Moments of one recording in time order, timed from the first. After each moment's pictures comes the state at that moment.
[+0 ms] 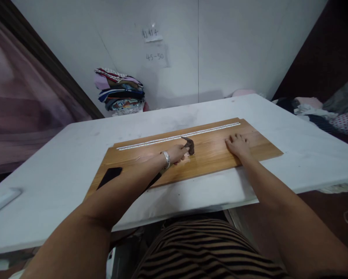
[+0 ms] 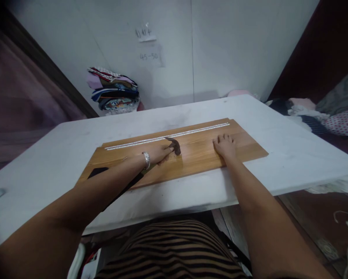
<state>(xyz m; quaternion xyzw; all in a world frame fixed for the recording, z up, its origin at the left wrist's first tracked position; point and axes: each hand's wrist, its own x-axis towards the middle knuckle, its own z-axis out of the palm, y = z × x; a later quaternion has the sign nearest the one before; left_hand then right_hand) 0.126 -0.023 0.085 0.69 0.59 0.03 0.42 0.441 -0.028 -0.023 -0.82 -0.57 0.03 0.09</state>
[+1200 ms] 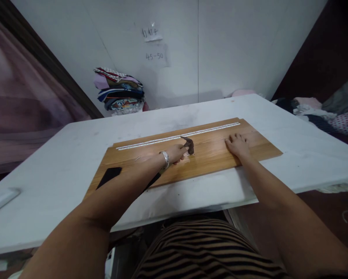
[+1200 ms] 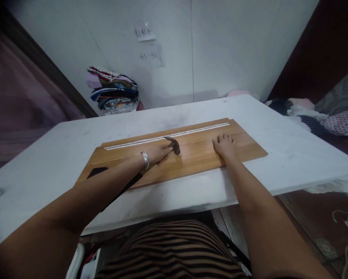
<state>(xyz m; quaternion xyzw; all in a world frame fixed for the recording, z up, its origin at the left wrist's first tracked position) 0.124 -0.024 0.085 0.69 0.58 0.05 0.43 0.440 -0.030 -0.020 -0.82 -0.57 0.03 0.09</state>
